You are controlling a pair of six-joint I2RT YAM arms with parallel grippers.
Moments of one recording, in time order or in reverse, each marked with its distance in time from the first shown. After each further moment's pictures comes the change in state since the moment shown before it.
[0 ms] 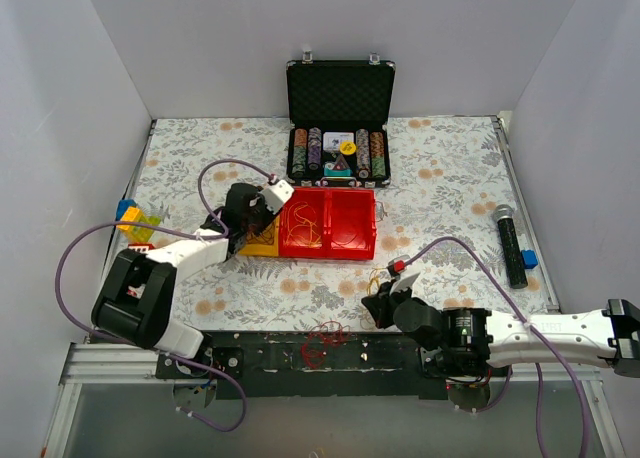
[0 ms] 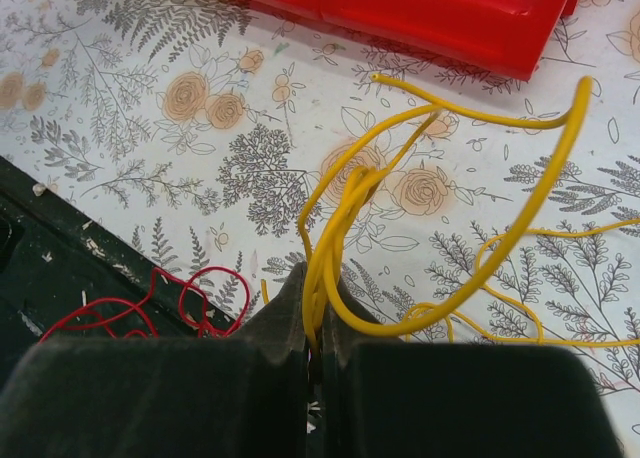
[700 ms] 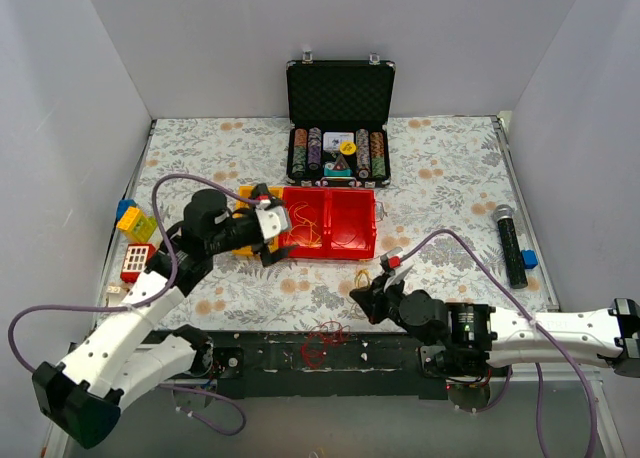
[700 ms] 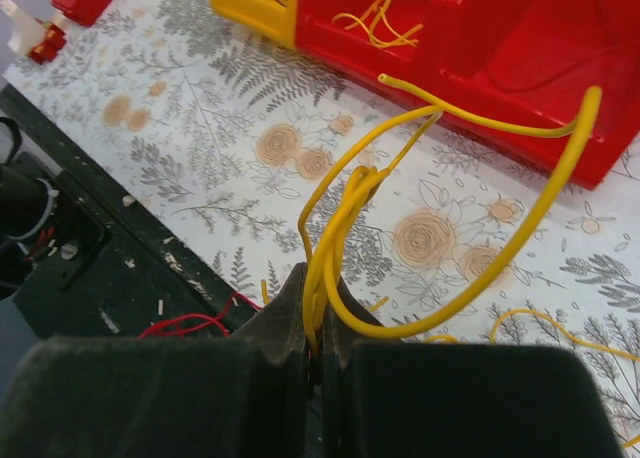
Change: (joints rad) left arm -0.080 -0.594 0.137 -0.452 0.559 0.085; right arm 0.000 0.002 0.085 0.085 -0.057 -0.163
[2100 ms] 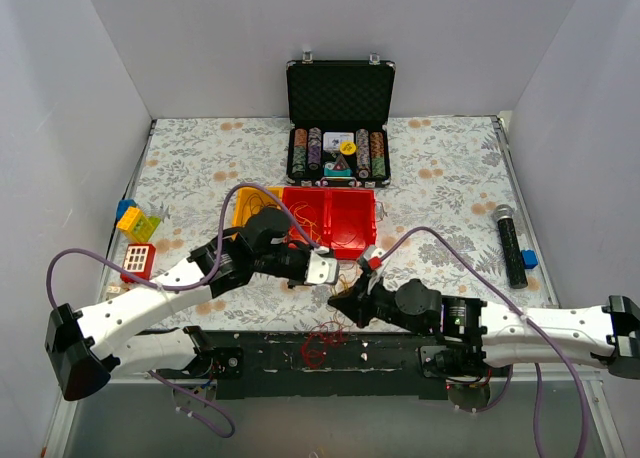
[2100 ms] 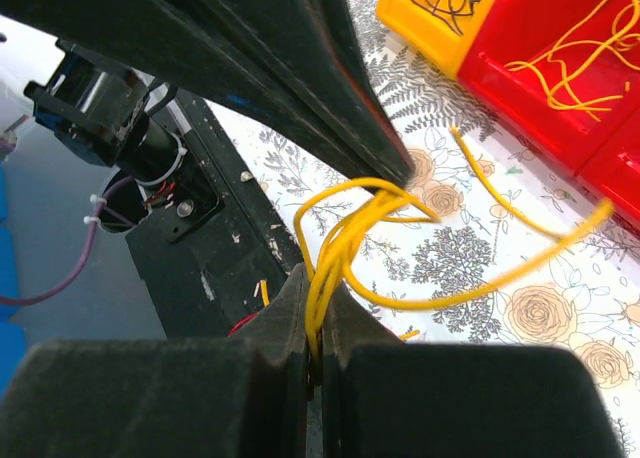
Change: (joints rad) left arm -0.462 0.188 0.062 -0.091 0.072 0.064; right arm -0.048 0.122 0.097 0.175 -0.340 -0.175
